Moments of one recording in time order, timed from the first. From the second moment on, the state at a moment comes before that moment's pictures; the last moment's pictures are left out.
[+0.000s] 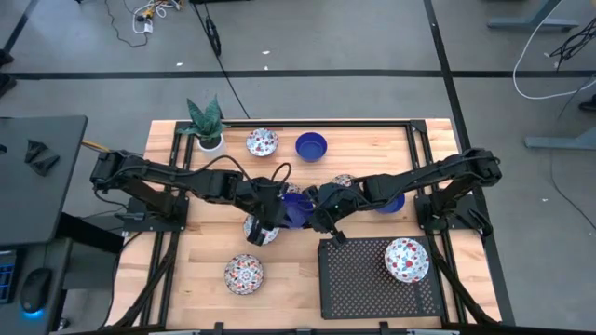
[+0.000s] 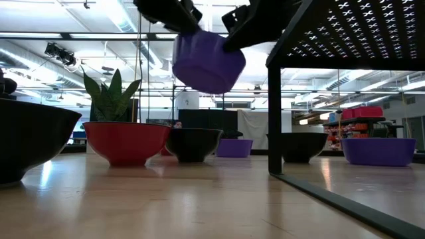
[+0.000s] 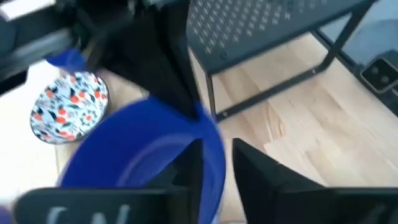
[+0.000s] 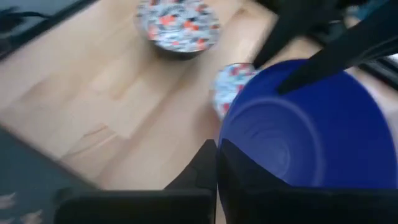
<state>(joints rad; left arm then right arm) -0.13 1.47 1.14 -0.36 0.13 0.28 0.15 1.62 1.17 -0.26 -0.10 -0.45</state>
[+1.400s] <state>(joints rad) -0.13 1.17 1.12 -0.59 -0.36 0.04 0.90 1.54 1.45 -0.74 0.16 0.22</state>
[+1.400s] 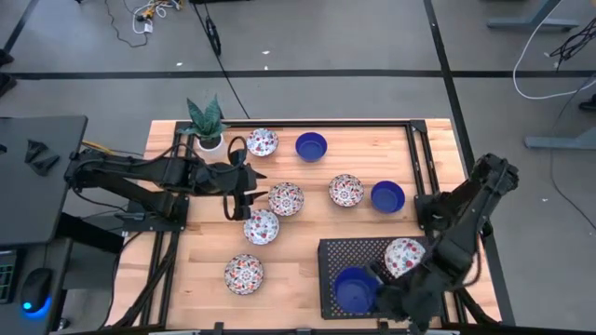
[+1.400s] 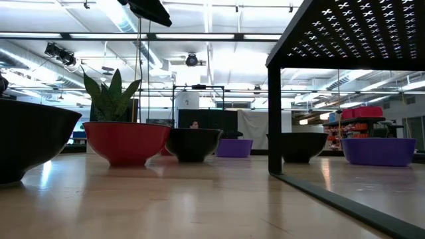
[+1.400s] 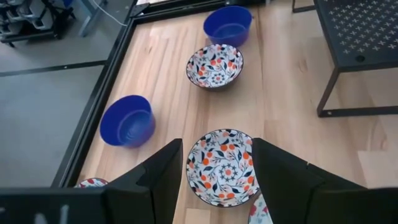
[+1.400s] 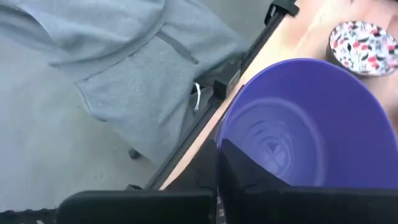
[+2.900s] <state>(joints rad) -0.13 1.17 1.12 -0.60 -0.36 -0.03 0.75 1.52 1.44 -0.67 0.30 0.53</state>
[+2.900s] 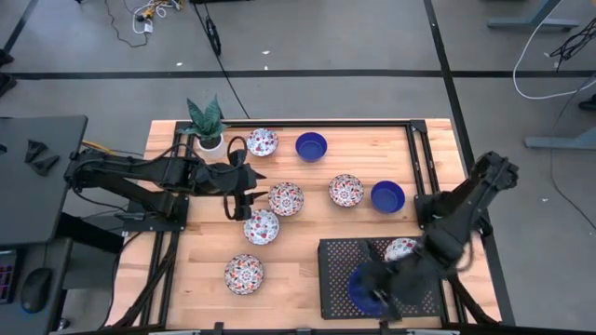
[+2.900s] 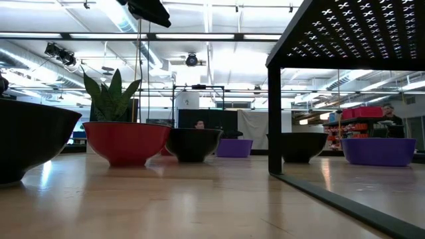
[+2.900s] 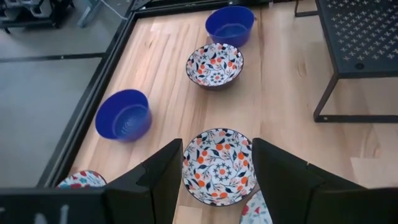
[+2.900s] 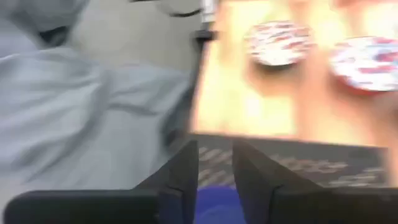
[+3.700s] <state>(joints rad) -0.13 1.17 1.12 -0.64 -0.37 -0.11 0.51 1.61 1.44 -0.95 -0.14 0.52</state>
